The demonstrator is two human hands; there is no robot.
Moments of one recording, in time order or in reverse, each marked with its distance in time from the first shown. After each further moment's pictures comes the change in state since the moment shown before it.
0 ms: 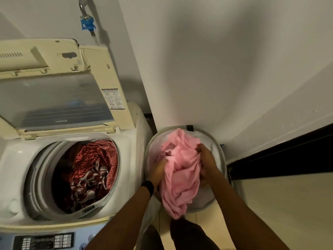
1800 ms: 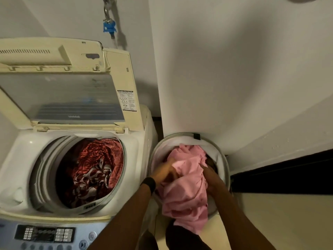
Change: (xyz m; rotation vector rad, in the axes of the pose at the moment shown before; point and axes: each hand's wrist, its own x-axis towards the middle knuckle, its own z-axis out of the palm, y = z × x) left_hand -0.052 0.055 0.004 0.222 -0.046 0.036; right_hand -0.024 0.004 -0.010 -0.172 -0.208 0.080
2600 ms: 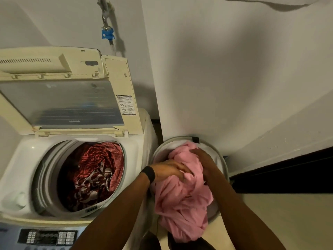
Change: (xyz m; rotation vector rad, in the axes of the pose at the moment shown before) left_hand 0.015 0.031 -0.010 0.241 -0.505 0.128; right_hand 0.017 -0.048 0.016 0.111 -0.112 -0.034
